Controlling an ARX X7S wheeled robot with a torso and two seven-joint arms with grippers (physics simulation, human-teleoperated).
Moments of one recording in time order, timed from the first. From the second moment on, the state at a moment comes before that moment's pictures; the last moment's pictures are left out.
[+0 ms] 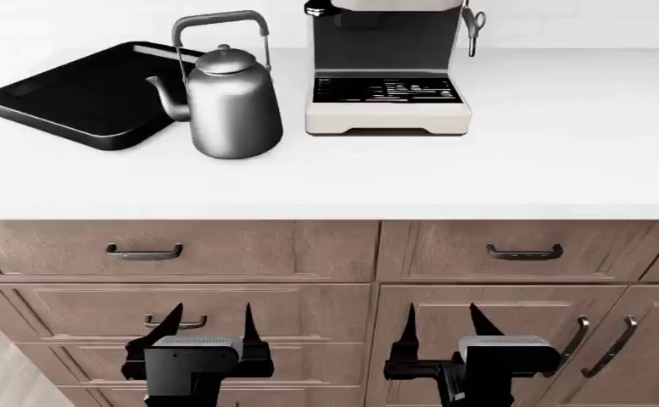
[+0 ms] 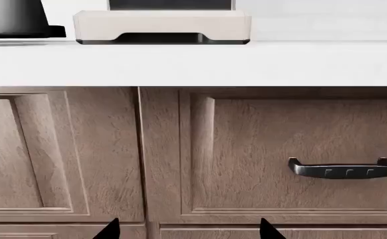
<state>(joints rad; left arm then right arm) 0.00 0.00 0.00 0.00 0.00 0.00 0.00 0.00 0.00 0.00 0.00 0.00 0.00 0.00</state>
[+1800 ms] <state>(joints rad) -2.12 -0.02 0.18 -0.54 -0.19 -1.00 -0.26 -0.09 0.14 -0.13 -0.37 0.11 0.13 0.17</state>
